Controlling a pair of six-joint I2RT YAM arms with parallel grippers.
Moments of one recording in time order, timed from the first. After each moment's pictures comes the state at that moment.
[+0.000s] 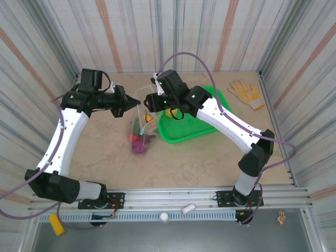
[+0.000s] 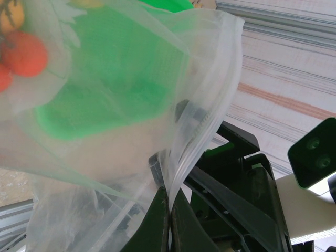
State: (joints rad) left arm -0.20 1.34 1.50 -0.95 0.78 -1.12; right arm 0.85 1.75 1.84 -0.77 -0.02 0.43
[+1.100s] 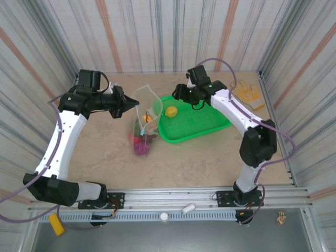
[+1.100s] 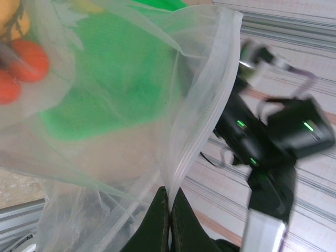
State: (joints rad) left arm -0.20 1.32 1.50 -0.97 0.76 -1.12; right arm 0.49 1.82 1.60 -0.64 -0.20 0.67
